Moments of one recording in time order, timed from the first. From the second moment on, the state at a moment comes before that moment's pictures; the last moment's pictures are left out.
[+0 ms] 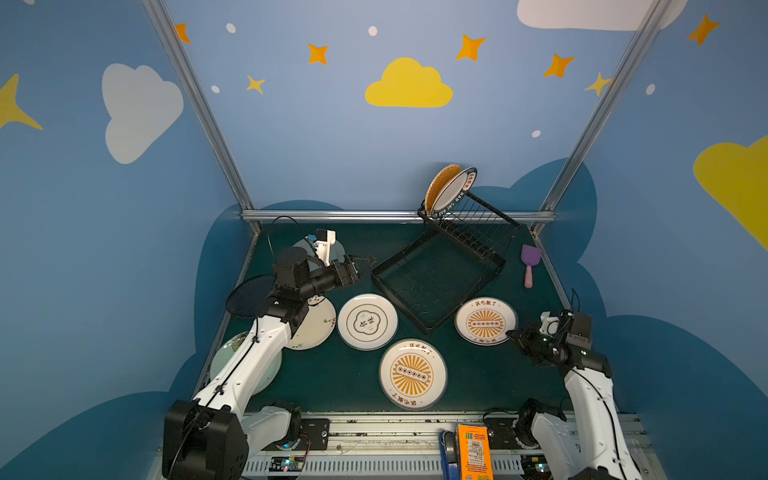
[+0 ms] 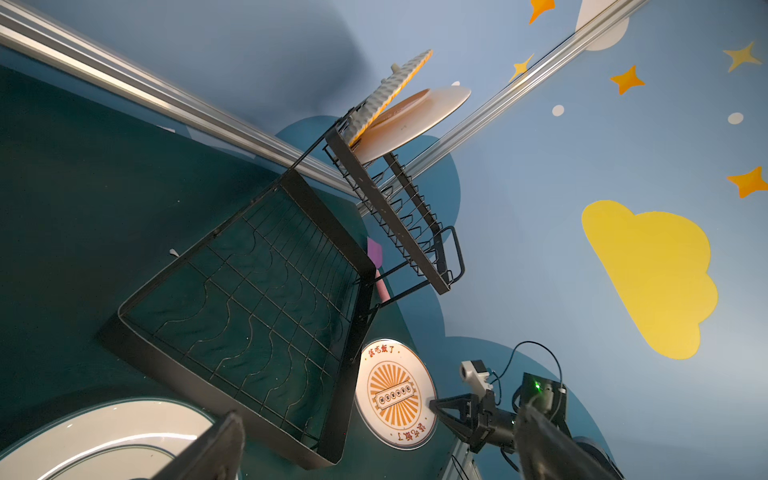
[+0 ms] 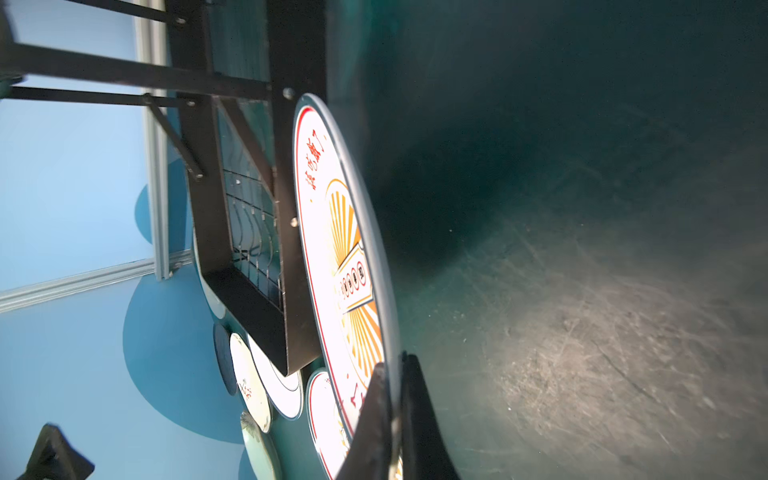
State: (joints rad) left arm -0.20 1.17 0.87 0.08 0.70 -0.77; right arm -0.27 0.72 0.55 -0.75 -0.54 0.69
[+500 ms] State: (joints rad) left arm -0.24 1.32 0.95 0.02 0.75 -0.79; right arm -0.20 0.61 0.55 -0.75 -0.61 0.71
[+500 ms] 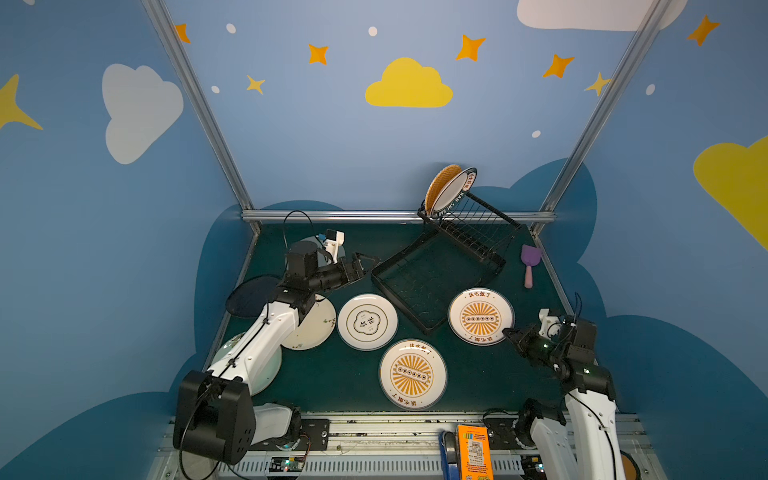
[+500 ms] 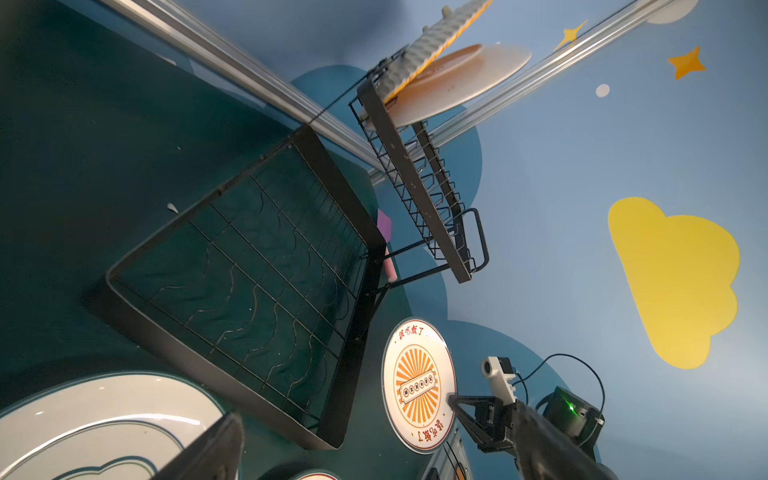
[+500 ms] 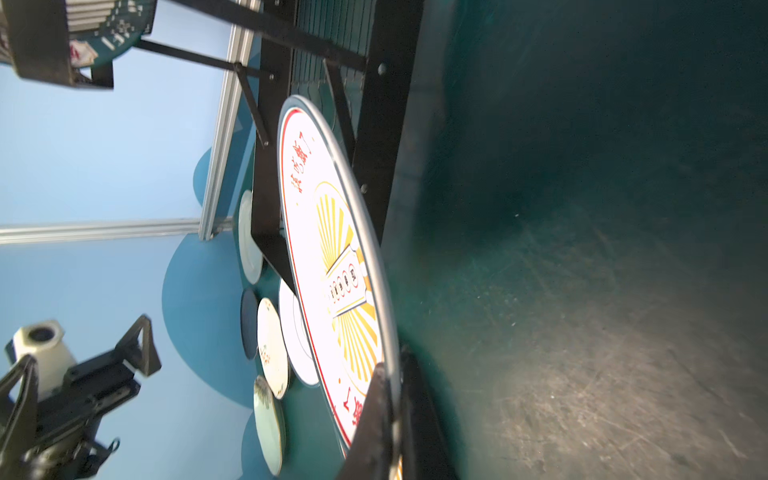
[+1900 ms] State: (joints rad) left arm -0.63 1.79 1.13 0.21 0.61 -1.19; right arm 0.09 0.82 0.59 -0.39 -0.68 0.89
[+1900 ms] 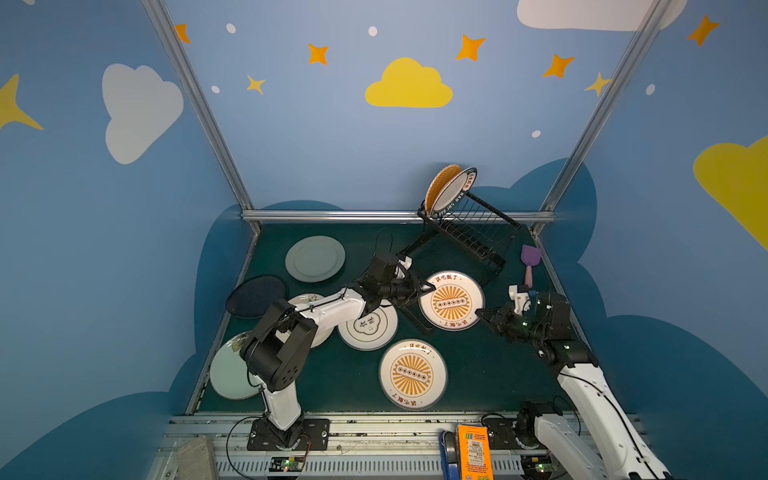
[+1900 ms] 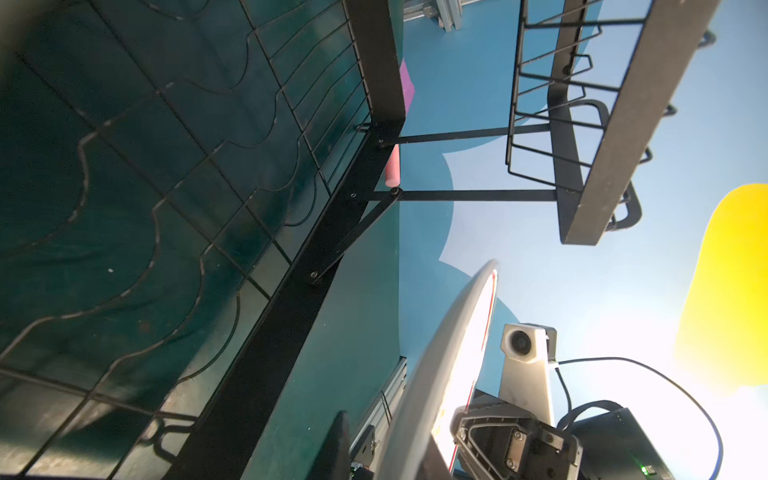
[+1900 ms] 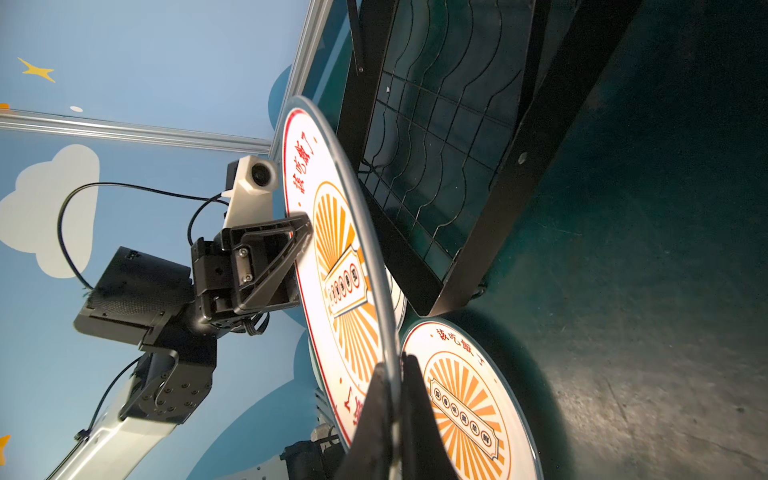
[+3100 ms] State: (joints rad) left arm -0.48 1.22 1.10 -0.23 0.14 -0.97; right arm 0.15 0.96 0.72 -0.28 -0.74 0.76
